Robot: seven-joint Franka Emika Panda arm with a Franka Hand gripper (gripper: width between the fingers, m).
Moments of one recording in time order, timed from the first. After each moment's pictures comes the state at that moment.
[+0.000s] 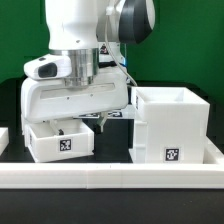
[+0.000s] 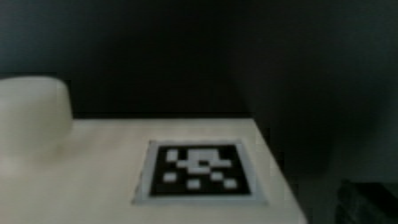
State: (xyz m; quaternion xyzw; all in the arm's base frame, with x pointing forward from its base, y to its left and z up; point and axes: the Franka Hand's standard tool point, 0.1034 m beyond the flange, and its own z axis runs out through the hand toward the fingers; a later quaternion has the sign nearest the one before) arm 0.496 -0.072 0.007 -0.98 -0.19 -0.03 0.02
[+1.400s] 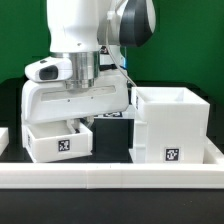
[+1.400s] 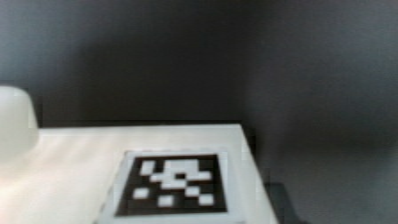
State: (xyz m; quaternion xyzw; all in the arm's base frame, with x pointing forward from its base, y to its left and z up) arm 0.497 -0.071 0.005 -0.98 -0.19 -0.03 0.01
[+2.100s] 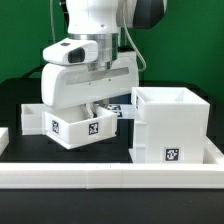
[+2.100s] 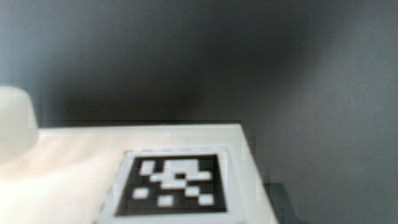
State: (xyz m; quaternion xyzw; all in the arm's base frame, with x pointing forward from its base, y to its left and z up) arm 0.489 -0.042 0.035 -0.95 -0.31 -0.01 0.01
